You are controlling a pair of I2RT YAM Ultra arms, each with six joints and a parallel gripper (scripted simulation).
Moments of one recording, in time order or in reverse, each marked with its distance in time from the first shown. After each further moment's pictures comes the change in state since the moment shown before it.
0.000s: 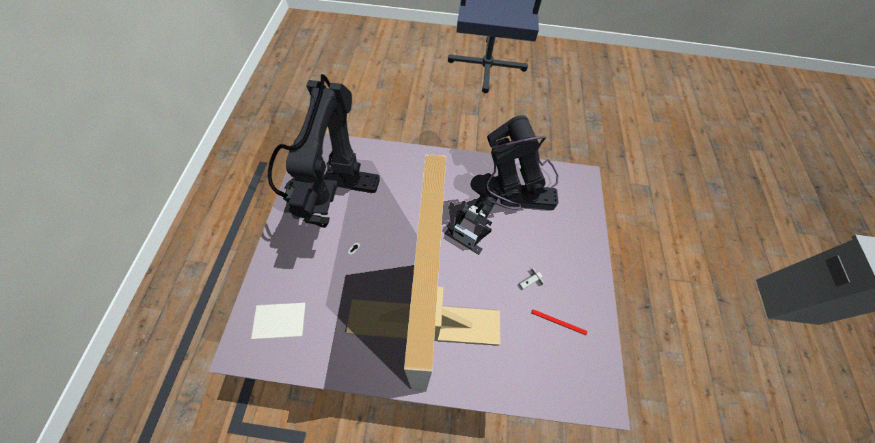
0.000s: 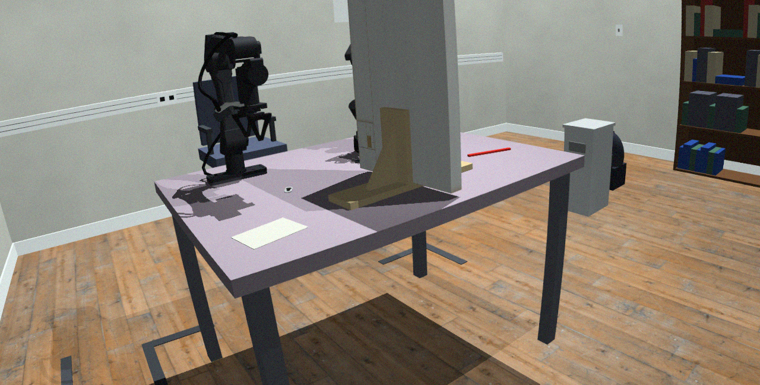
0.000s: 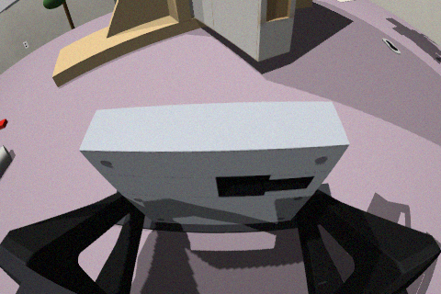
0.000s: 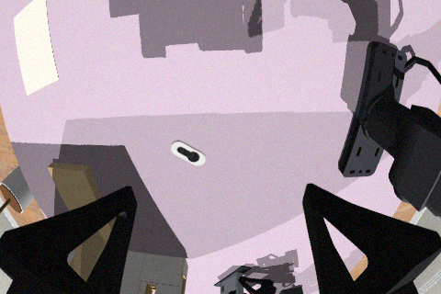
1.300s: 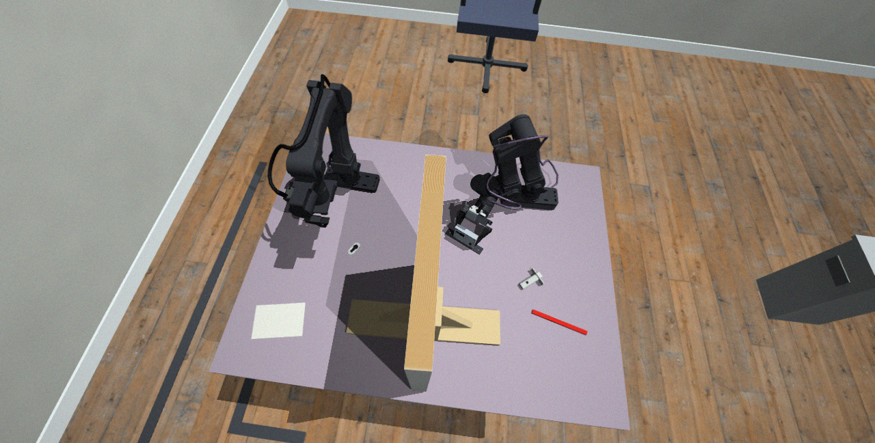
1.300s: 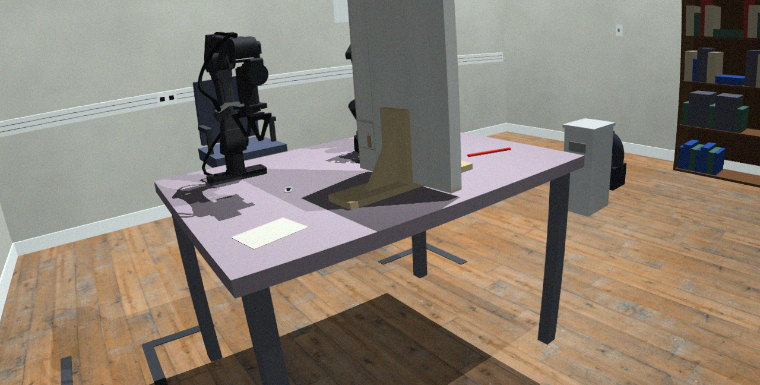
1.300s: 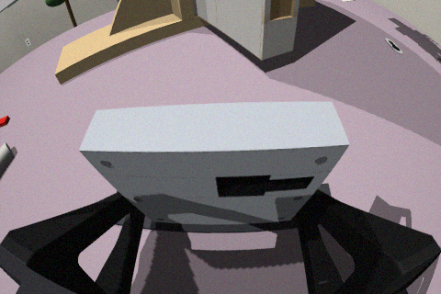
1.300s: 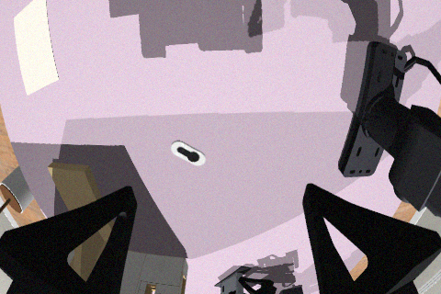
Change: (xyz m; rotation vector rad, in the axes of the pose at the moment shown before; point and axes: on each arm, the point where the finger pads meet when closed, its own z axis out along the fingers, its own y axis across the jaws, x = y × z) left arm 0.001 0.002 -0.001 -0.010 0.006 -0.005; right arm 0.000 0.000 0.000 0.000 0.000 0.000
